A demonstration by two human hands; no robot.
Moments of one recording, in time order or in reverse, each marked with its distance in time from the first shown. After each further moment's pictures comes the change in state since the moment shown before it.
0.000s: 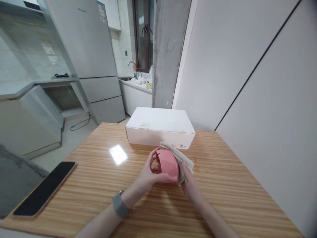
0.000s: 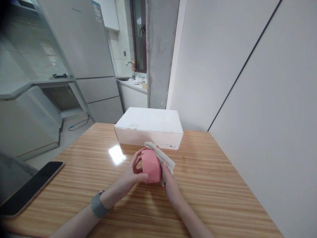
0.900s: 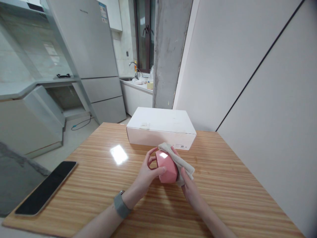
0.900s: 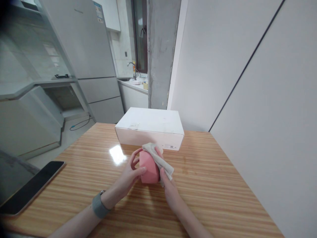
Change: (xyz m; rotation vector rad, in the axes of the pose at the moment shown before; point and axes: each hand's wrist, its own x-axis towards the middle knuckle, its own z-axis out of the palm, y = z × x) left_hand 0.000 0.005 0.001 -0.042 0.088 -0.018; right_hand -0.009 -0.001 0.004 -0.069 -0.080 -0.064
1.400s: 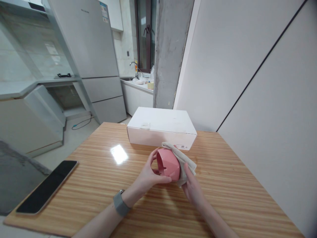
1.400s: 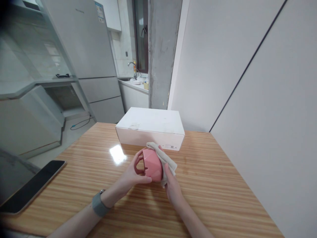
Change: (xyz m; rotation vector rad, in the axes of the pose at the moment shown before) left_hand -0.002 0.008 0.001 0.163 -0.065 -0.041; right_hand 0.005 -0.010 0.003 0.094 0.164 0.100
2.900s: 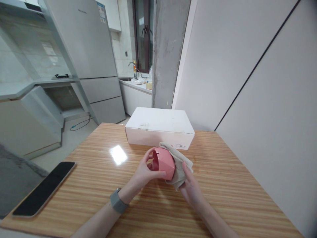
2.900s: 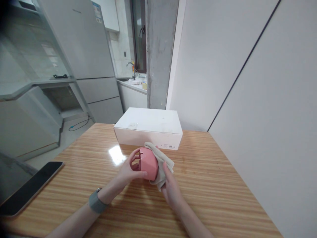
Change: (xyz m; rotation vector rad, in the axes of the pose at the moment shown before) left_hand 0.011 -0.005 -0.011 0.042 0.098 0.031; right_hand -0.003 0.000 -0.001 0.135 -0.022 0.126
